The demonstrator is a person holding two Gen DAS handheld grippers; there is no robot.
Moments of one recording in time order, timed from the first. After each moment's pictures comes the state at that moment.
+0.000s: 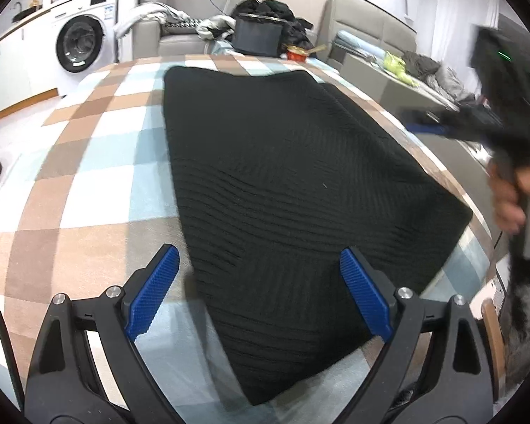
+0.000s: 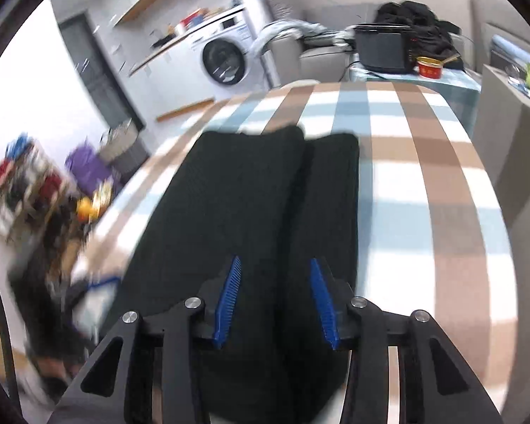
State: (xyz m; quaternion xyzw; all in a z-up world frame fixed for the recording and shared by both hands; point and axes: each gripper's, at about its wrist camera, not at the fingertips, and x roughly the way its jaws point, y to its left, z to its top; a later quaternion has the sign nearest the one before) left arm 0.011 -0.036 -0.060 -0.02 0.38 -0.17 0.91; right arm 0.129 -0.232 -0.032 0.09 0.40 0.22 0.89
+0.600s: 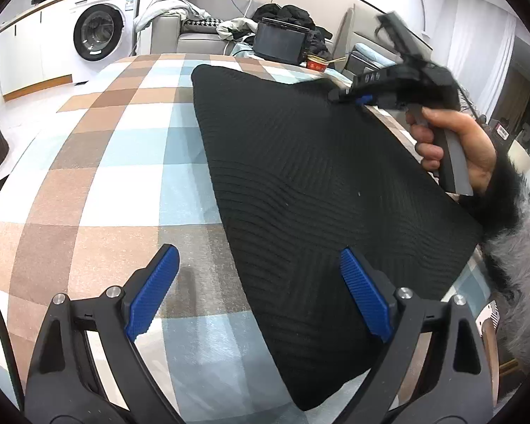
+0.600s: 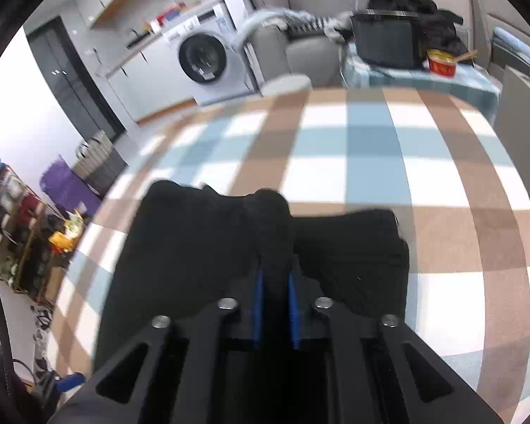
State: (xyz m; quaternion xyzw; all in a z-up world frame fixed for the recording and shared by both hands) left arm 0.019 -0.010 -0.064 -0.06 0.38 -0.14 0.91; right arm 0.296 -0.182 -0.054 0.07 0.44 0.19 0.87
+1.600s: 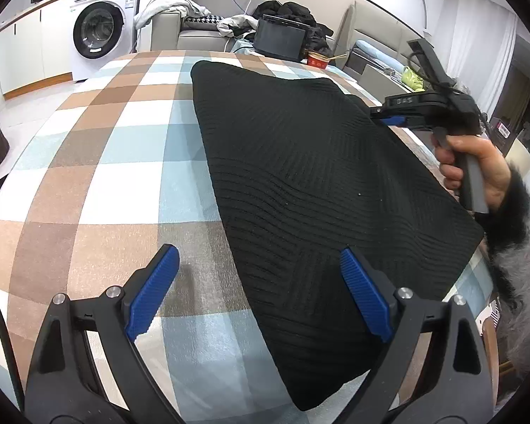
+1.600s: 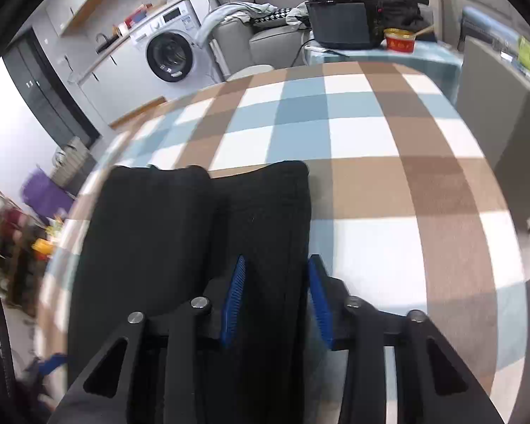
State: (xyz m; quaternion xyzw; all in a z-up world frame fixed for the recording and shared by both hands) left arm 0.025 -0.015 -0.067 -0.06 0.39 -0.14 0.91; right arm 0.266 -0.237 -0.065 0.08 0.44 0.14 0.88
